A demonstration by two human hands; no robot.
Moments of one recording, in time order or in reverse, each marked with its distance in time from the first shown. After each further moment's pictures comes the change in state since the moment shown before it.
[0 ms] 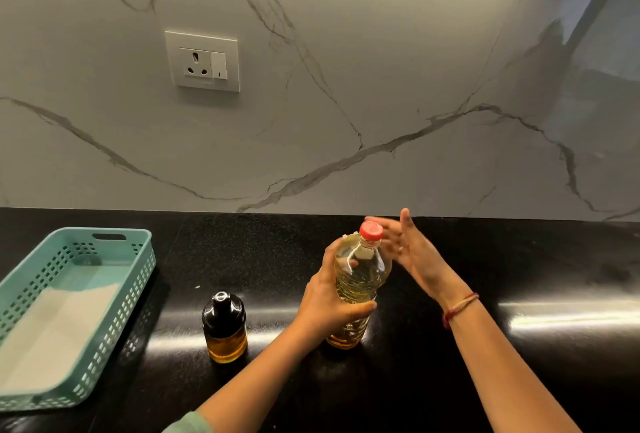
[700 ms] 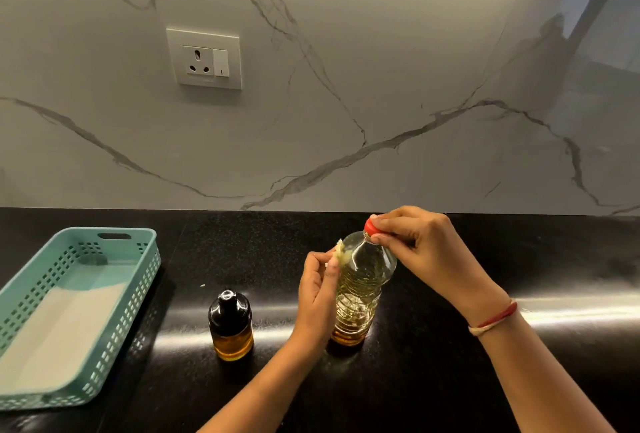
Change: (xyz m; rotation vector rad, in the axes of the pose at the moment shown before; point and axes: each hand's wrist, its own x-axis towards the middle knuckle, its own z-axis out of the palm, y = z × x) left_hand -0.014 0.013 -0.005 -0.641 0.245 -0.046; right_hand -0.036 -0.060 0.016 -0.831 0.146 -0.636
